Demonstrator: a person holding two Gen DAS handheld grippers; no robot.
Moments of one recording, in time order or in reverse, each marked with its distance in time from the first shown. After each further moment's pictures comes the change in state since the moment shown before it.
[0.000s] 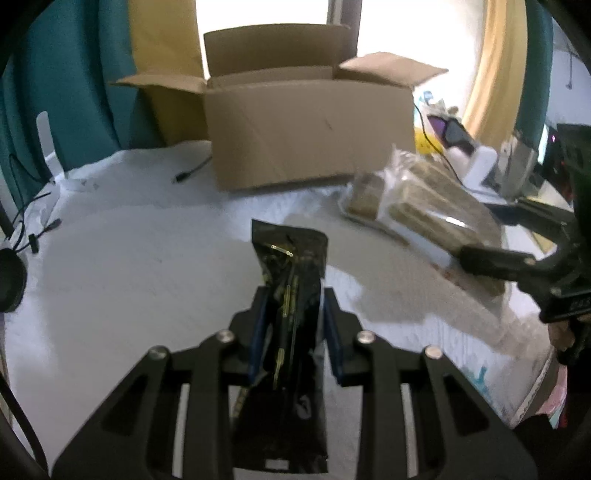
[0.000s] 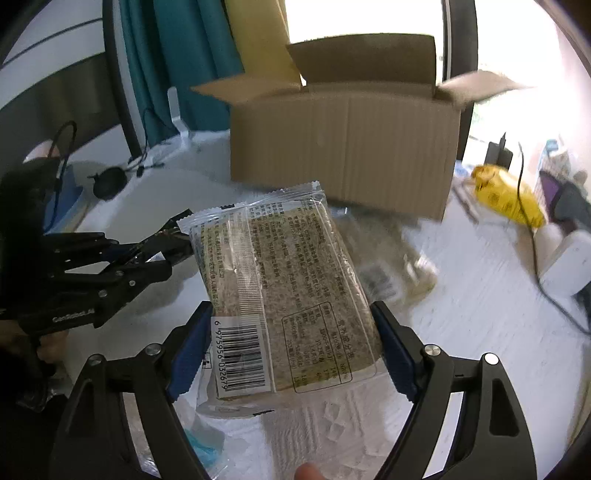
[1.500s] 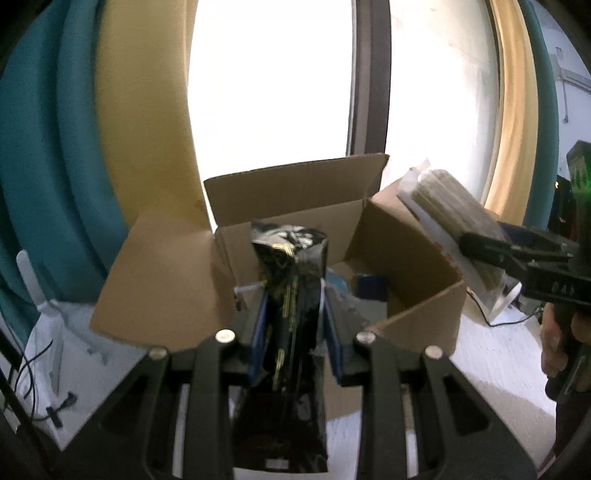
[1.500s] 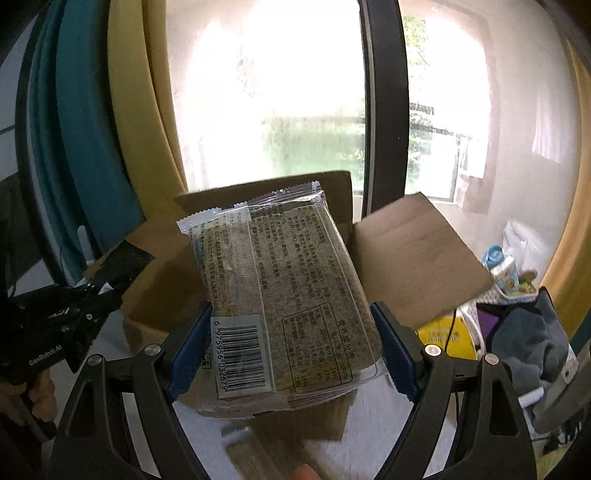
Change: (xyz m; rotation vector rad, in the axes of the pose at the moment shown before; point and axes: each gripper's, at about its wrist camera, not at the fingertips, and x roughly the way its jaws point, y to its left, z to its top) left arm 0.028 0.039 0.202 0.033 -0.281 0.012; right arm -0.009 -0.079 0.174 0.143 -0.290 -0.251
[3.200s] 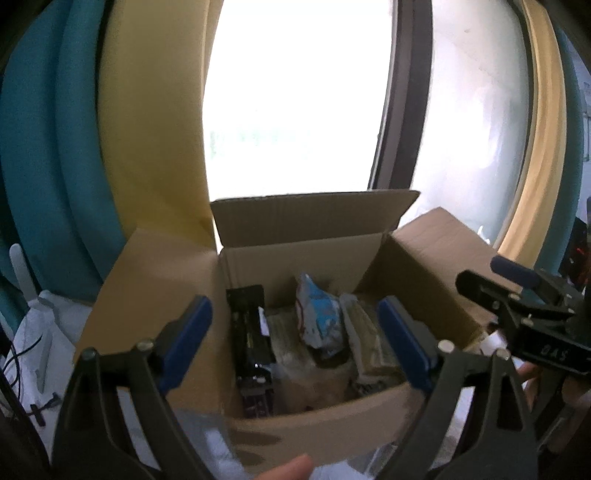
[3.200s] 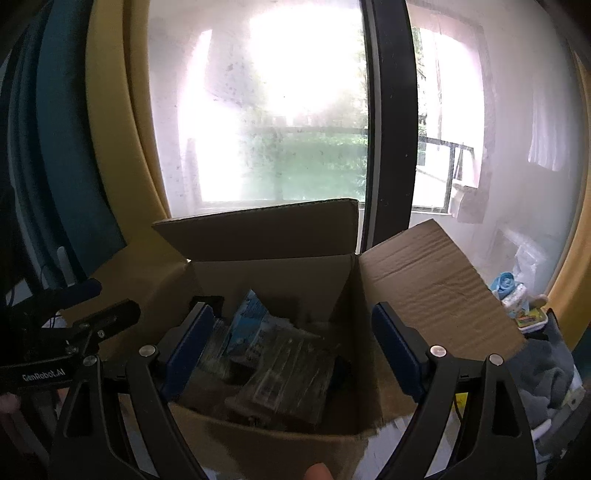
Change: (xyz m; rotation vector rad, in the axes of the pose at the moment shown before) left arm 0.014 0.003 0.034 -0.123 -0.031 0.034; right arm 0.034 0.008 0.023 0.001 -0.036 -0.036
